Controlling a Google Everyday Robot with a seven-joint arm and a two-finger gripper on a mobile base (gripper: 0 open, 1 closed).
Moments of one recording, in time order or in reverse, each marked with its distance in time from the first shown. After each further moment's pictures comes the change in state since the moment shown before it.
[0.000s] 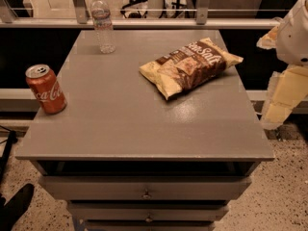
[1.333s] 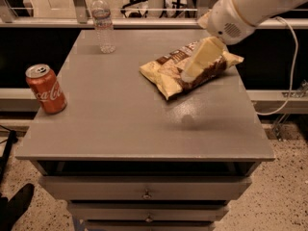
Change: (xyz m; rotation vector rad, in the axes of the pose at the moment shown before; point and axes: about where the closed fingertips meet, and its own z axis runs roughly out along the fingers) arm -0.126 -0.101 0.066 0.021 -0.407 0.071
